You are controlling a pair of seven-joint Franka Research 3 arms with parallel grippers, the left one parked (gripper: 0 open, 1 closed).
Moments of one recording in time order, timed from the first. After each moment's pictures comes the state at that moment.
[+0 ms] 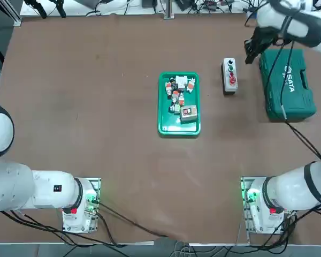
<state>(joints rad) 0.15 0.07 0.01 -2.09 0.04 2.08 0.07</state>
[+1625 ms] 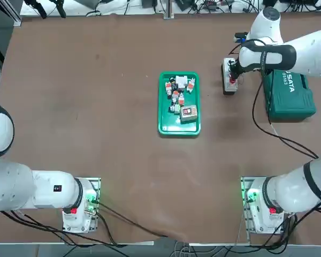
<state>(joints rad) 0.21 0.15 0.01 -2.28 0.04 2.46 0.16</state>
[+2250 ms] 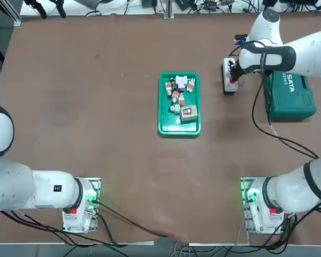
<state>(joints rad) 0.21 0.15 0.01 -2.30 0.04 2.46 0.16</state>
